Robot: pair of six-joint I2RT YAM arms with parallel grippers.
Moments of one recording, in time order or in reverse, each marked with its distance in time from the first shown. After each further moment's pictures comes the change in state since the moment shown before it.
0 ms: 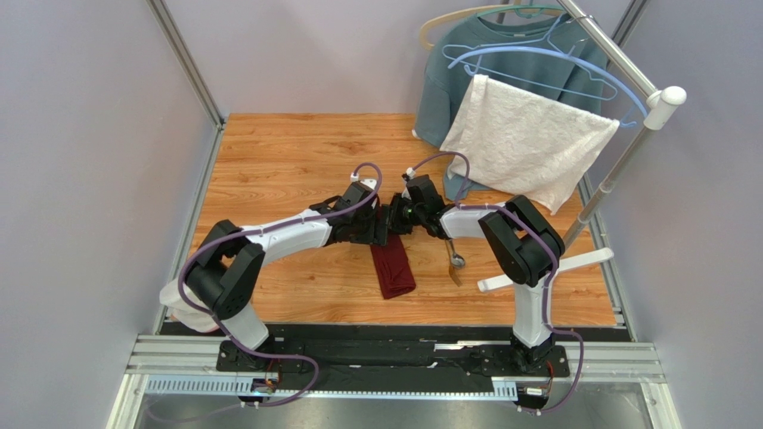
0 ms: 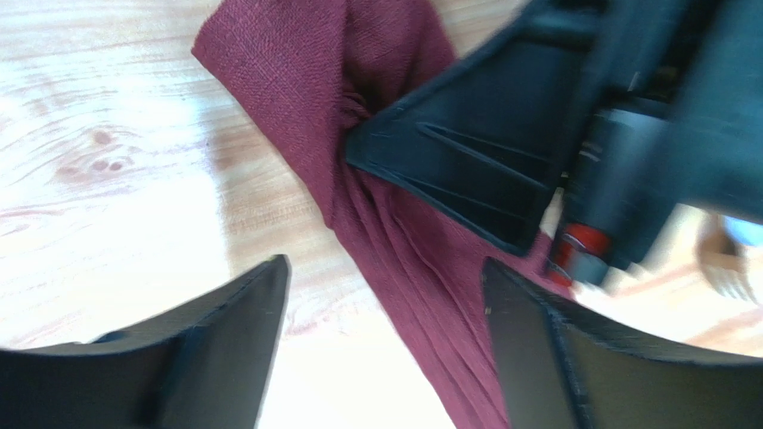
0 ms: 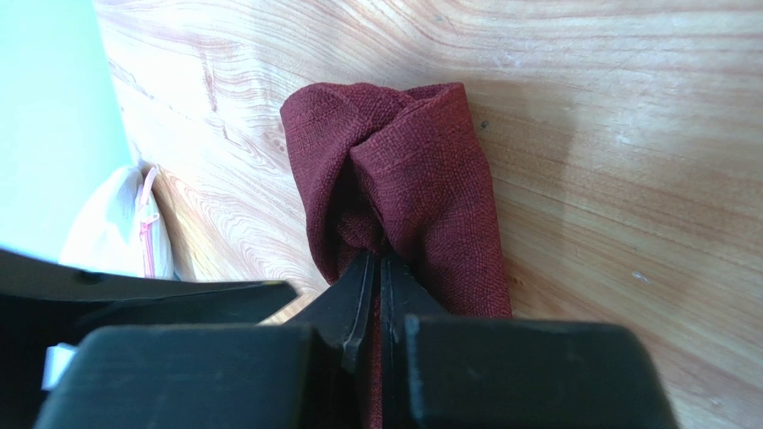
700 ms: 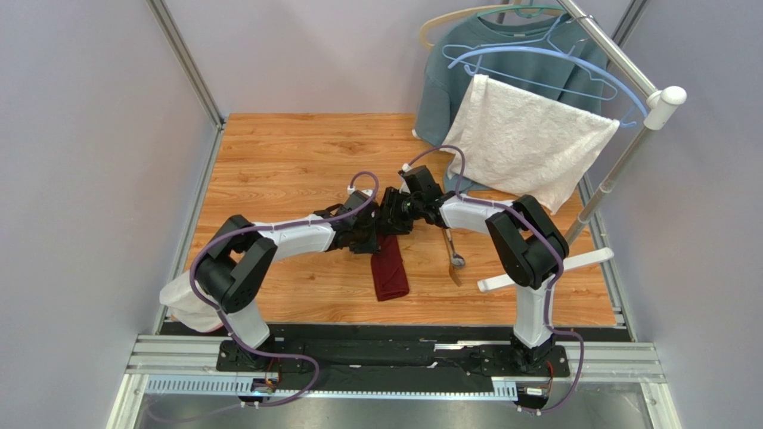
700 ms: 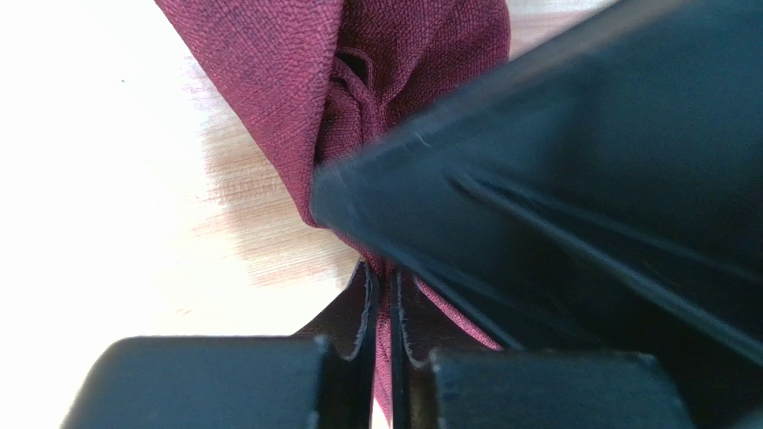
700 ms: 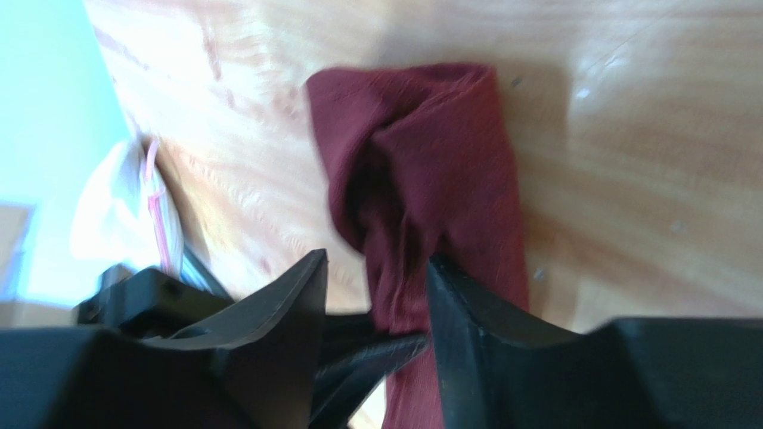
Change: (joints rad) left arm 0.003 0.057 -0.052 0.051 0.089 -0.163; right arm -0.008 -0.015 0.108 -0.233 -0.056 -0.012
